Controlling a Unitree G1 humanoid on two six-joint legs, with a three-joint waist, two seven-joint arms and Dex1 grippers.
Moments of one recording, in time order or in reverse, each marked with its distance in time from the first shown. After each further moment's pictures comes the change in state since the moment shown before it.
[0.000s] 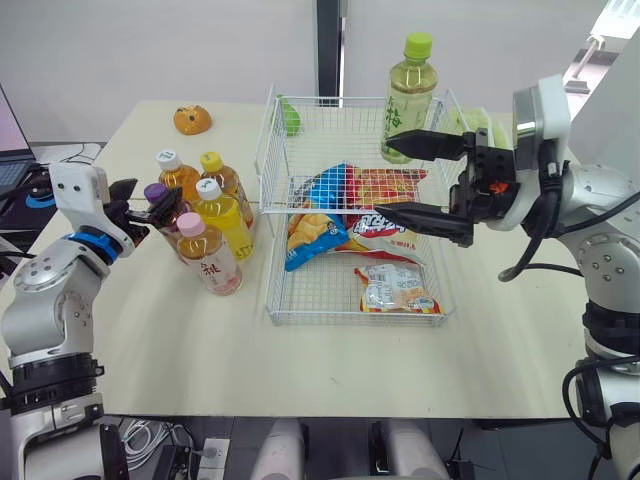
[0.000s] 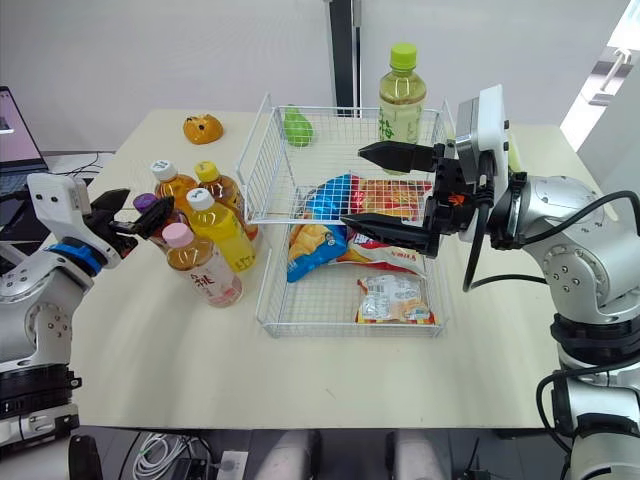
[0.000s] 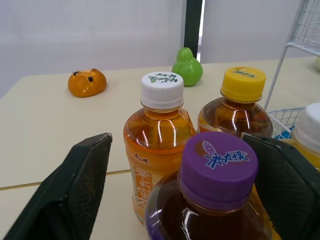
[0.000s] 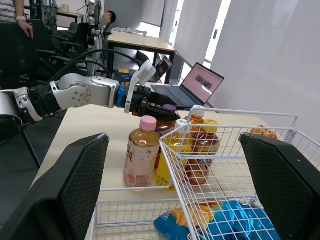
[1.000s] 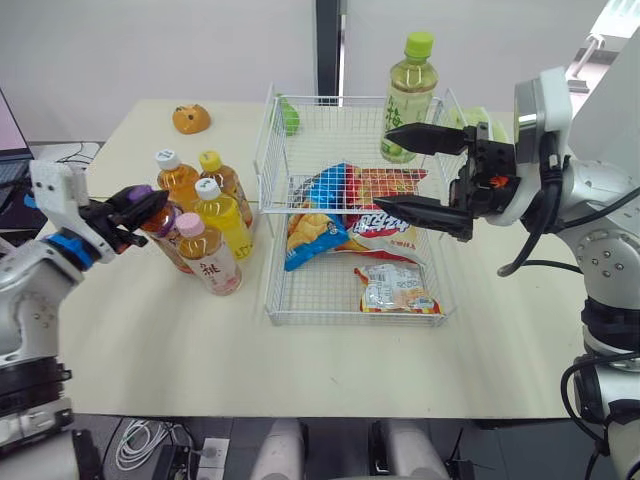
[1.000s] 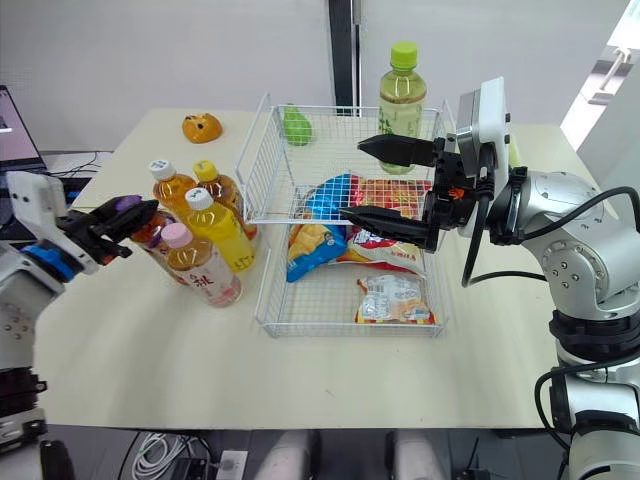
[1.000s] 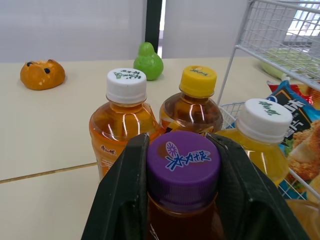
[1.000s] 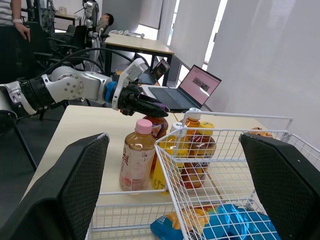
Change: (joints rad) left arm 0.040 0.167 0.078 -0.010 -0.161 0.168 -0.262; right arm -0.016 0.007 0.000 0.013 0.000 -0.003 -0.008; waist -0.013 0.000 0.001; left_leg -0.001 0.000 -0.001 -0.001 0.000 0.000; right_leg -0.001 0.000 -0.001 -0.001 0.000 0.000
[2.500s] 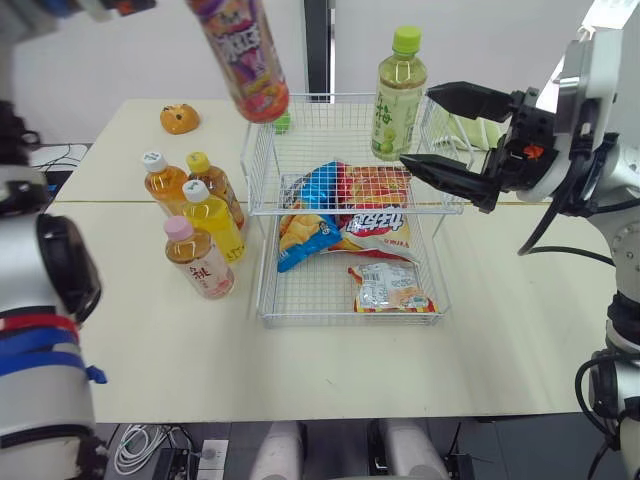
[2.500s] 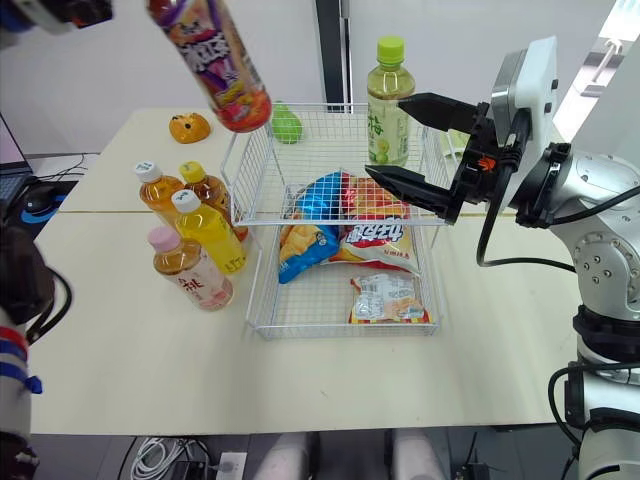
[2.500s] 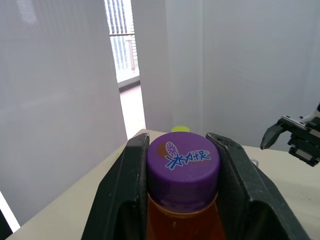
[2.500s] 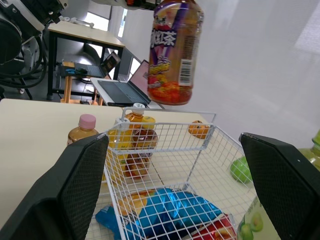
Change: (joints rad) left arm -1.214 -0.050 -0.473 0.620 0.121 0.042 -0.435; right arm -0.005 -0.067 -0.081 -0.037 -0.045 0.017 -0.121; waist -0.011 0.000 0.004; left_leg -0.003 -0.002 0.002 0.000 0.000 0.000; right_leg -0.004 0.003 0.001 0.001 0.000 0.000
